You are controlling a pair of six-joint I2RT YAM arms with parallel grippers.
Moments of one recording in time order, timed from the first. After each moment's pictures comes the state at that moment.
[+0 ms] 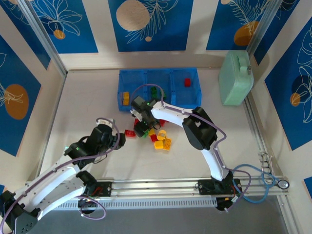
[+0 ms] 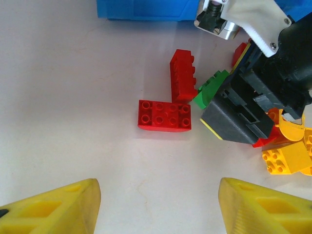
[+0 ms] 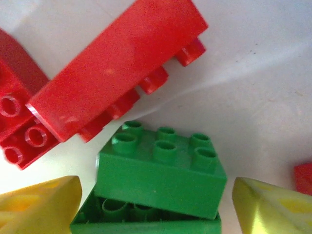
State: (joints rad) left arm -0.69 0.74 0.60 -0.63 -0.22 -0.55; right arm 0.84 2.19 1.72 -0.91 -0.04 0.07
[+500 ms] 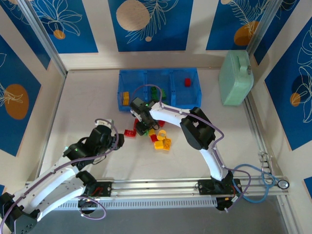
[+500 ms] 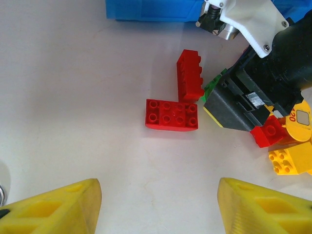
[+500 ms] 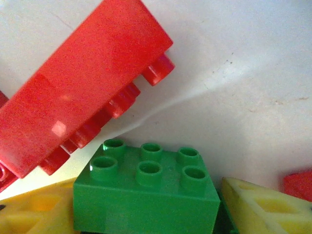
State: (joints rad) left arm -0.69 0.72 0.59 -0.65 -0.24 -0.55; right arm 0.85 2.21 1.72 -0.89 0.02 0.11
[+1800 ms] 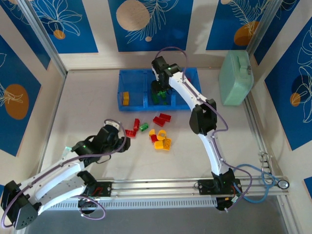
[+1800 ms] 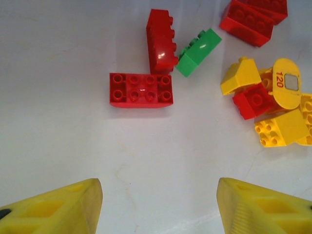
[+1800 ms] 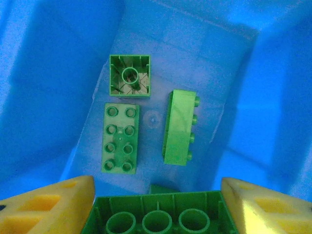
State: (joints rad) left arm -0.75 0.85 0.57 -0.59 -0.14 -0.54; right arm 0.52 2.45 2.46 -1.15 0.11 0.11
